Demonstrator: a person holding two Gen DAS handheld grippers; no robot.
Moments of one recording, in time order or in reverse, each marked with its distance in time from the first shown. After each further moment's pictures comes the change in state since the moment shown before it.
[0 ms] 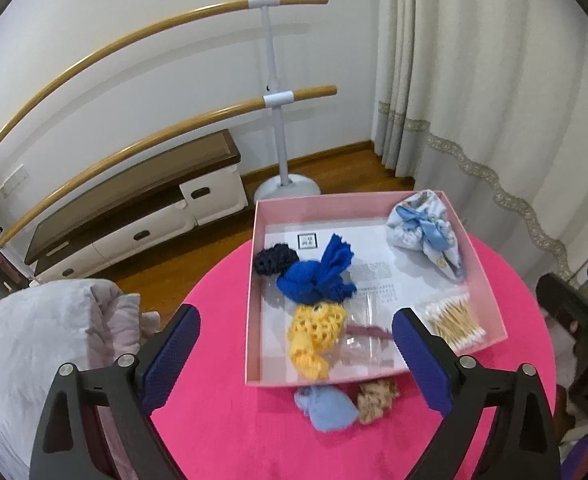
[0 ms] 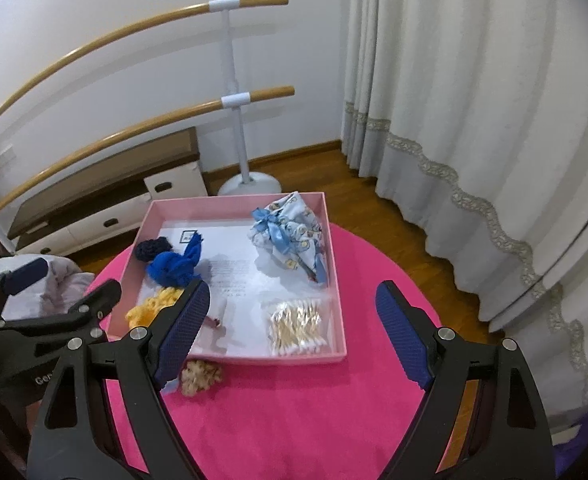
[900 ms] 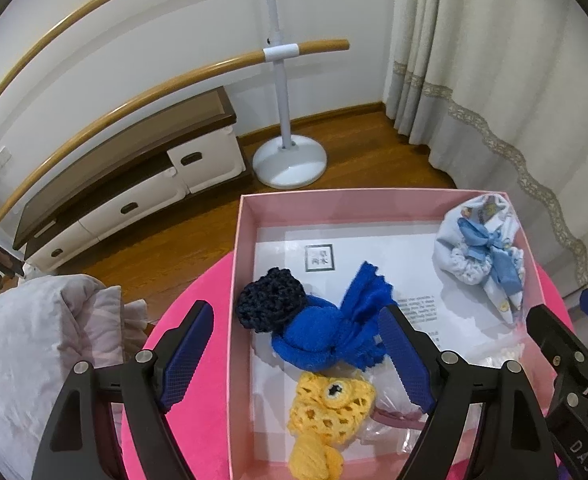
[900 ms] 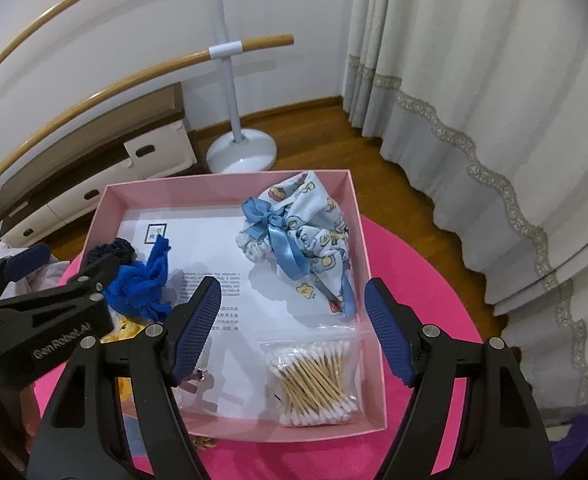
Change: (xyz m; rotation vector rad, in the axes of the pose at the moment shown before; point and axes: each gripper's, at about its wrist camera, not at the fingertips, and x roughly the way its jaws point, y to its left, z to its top) left arm 0.152 0.006 0.078 -0.007 0.168 0.000; right arm 0.120 0.014 0.037 -0.007 0.175 -0.036
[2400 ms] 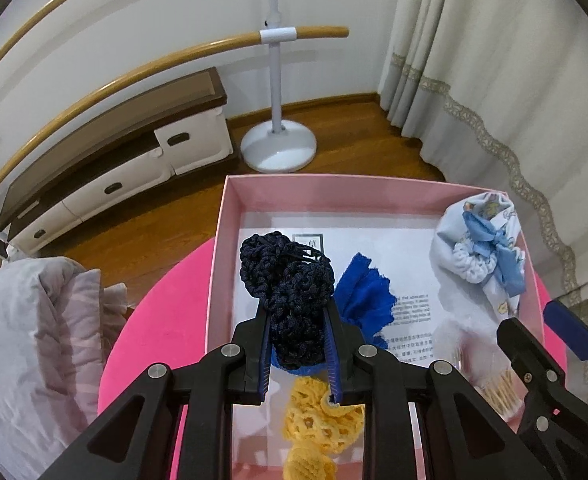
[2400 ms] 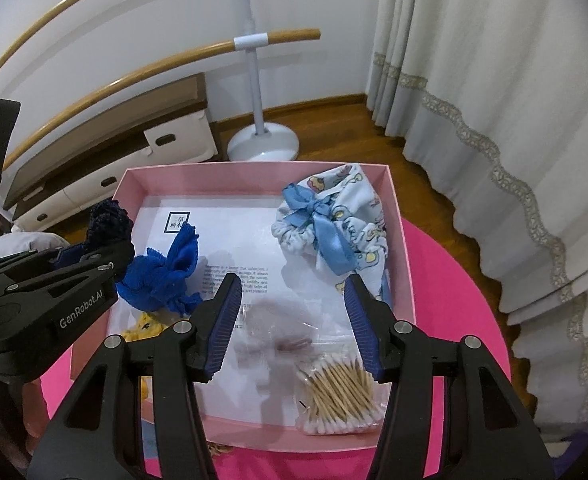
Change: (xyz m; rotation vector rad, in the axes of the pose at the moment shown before) left arm 0.035 0.009 0.025 -0.057 0.053 -0.051; right arm 0.017 0.017 -0.005 -0.042 0.024 0.068
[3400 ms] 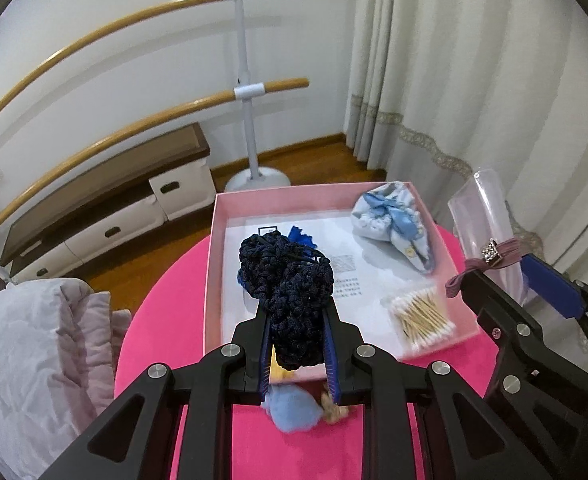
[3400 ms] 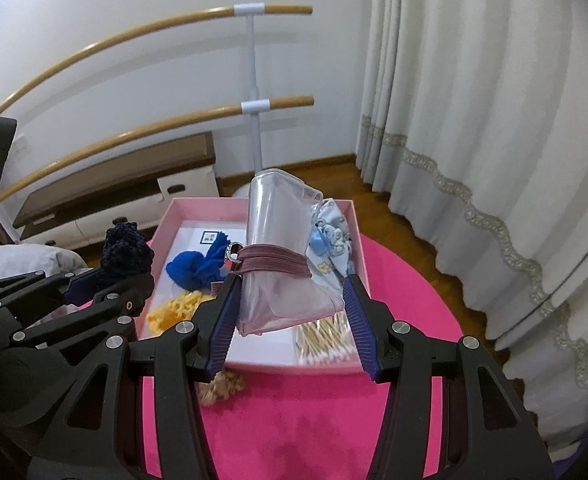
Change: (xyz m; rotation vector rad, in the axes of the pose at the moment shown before) left arm -0.158 -0.008 -0.143 0.081 -0.166 -0.046; right arm -0.111 0.014 -0.065 -0.022 -0.238 -0.031
